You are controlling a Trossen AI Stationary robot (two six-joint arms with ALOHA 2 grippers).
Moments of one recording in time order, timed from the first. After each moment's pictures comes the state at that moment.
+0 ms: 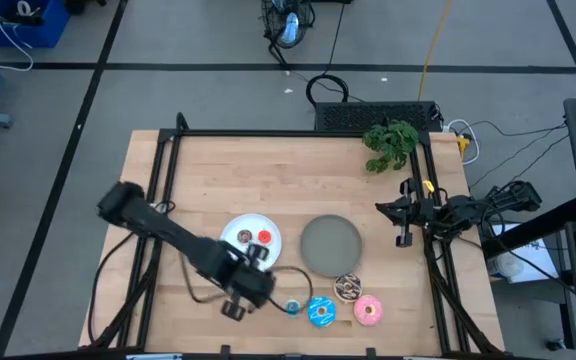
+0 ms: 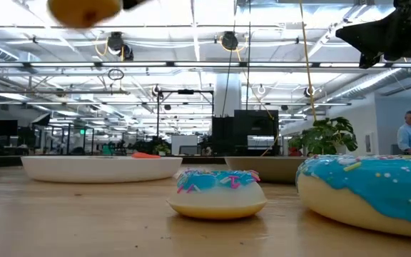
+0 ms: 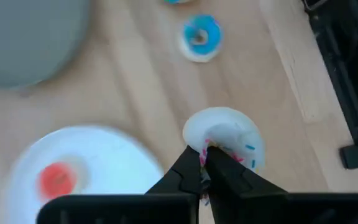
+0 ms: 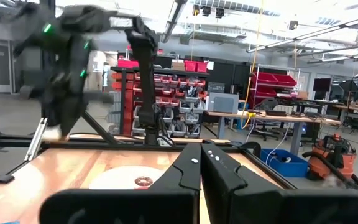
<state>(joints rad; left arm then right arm) -0.50 1.81 1.61 -1.04 -0.07 -0.13 0.32 0.07 0.02 0.30 0.44 -0.17</state>
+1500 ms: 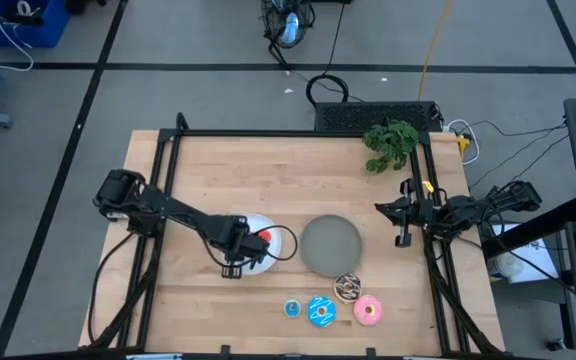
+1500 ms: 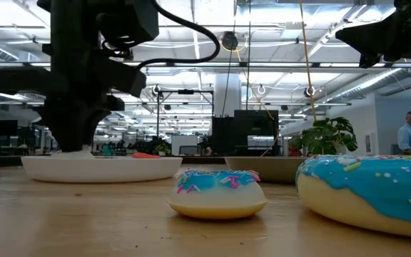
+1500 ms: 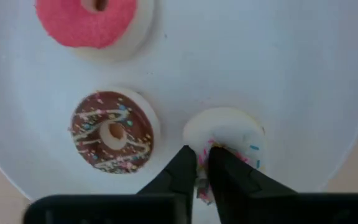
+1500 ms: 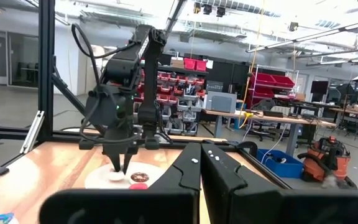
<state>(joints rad) -0.26 1.75 1.06 -0.85 -0.05 -0.21 0.32 0.07 0.02 0.29 0.44 -0.20</state>
